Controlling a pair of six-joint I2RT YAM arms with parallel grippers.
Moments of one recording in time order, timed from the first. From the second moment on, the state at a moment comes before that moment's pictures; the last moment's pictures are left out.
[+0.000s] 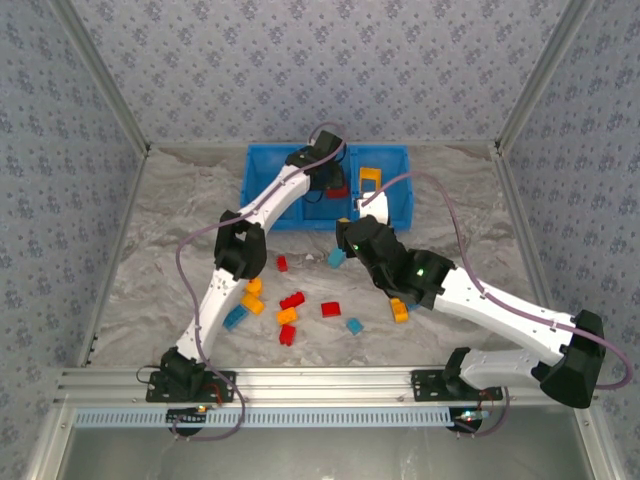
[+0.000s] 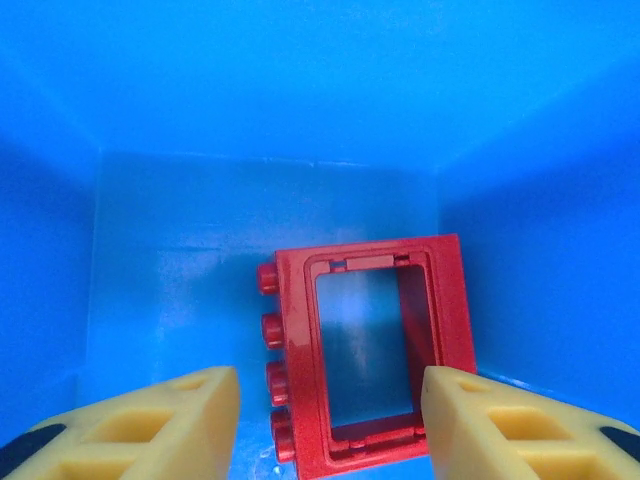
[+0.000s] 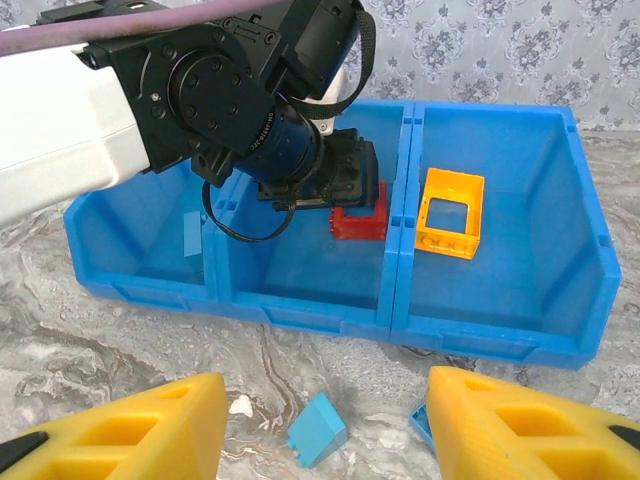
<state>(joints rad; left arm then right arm) -0.59 2.64 2.56 -0.85 -0.12 -0.59 0.98 1.19 1.06 -0.42 0.67 0.46</state>
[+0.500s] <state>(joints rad) -0.65 2.05 2.22 -0.84 -0.13 -0.59 0.98 1.02 1.05 -0.61 0.67 0.51</state>
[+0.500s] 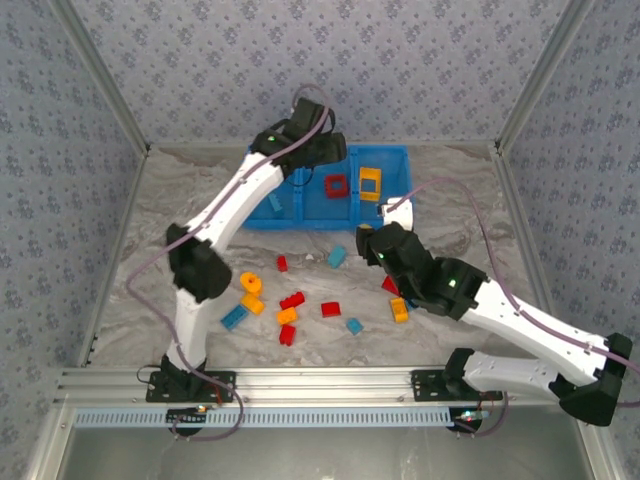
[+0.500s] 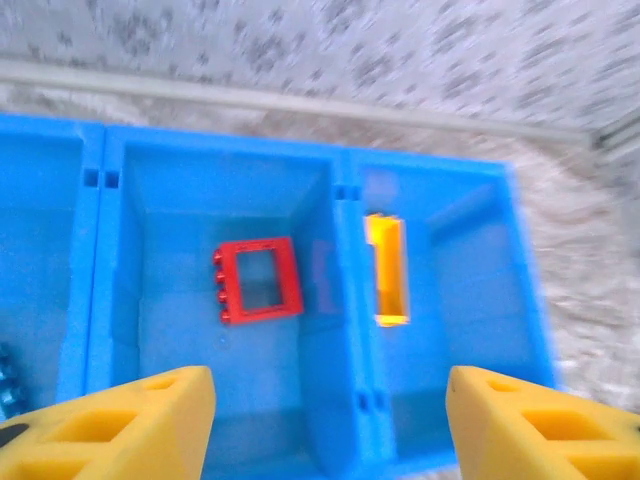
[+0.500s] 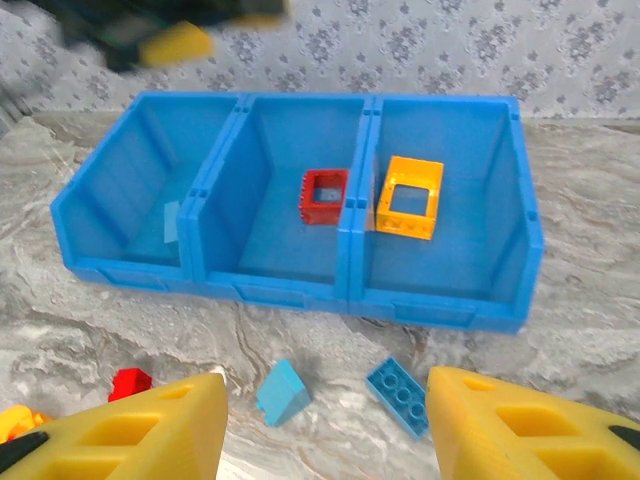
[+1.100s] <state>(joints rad) -1.16 1.13 1.01 -0.60 -0.09 -0.50 0.46 1.06 0.94 -0.99 0.37 0.83</state>
